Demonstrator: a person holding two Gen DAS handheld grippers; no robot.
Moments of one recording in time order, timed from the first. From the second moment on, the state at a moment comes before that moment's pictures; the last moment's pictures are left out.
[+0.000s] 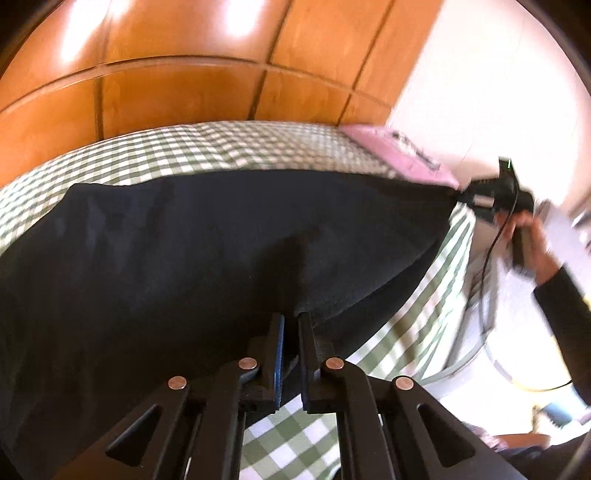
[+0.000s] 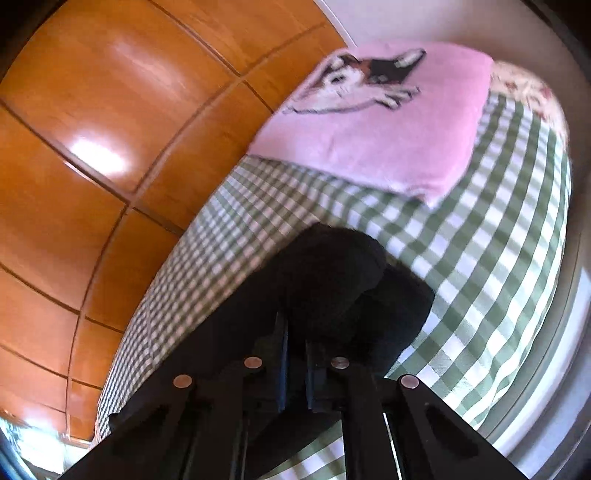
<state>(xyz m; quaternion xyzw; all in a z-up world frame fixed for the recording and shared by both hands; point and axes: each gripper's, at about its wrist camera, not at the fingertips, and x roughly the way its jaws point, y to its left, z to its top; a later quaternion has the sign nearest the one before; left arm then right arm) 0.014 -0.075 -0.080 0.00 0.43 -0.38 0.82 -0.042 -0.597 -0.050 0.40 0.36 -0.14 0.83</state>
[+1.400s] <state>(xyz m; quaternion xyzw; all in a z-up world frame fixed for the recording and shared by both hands) 0.007 0.024 -0.093 -0.14 0.48 -0.30 0.82 -0.071 -0.634 -0.086 0.41 0.37 -0.22 0.80</state>
